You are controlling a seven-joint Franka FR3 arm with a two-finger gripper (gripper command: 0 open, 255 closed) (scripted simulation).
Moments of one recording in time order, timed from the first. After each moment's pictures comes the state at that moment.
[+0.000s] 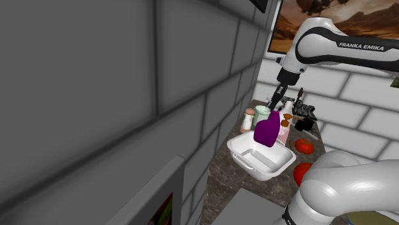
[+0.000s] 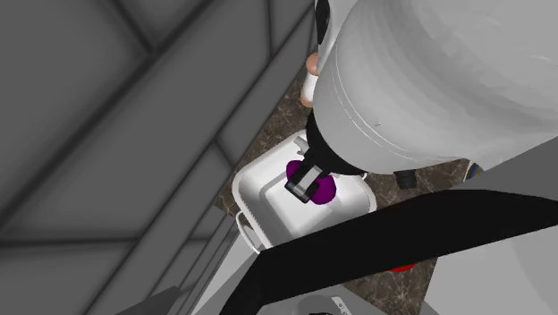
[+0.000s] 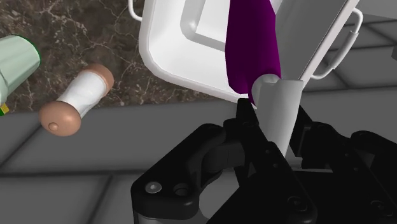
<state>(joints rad) -0.16 -0.90 -0.35 -2.45 -0.23 1.72 -0.49</state>
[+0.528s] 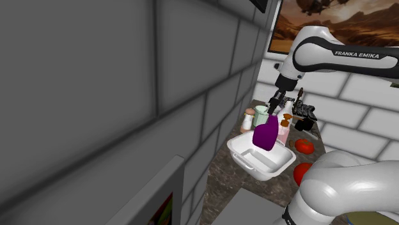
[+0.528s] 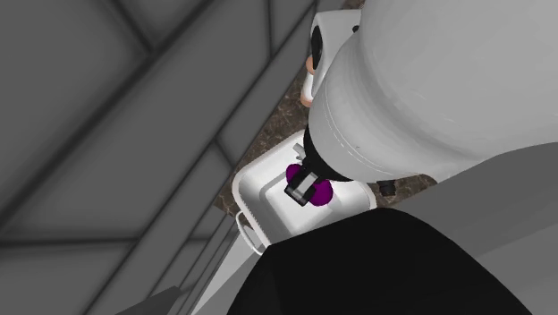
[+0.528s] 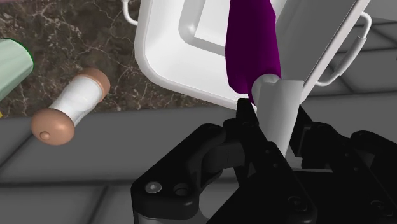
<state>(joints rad) -0.17 -0.91 -0.36 -2.52 -0.24 1.77 -0.49</state>
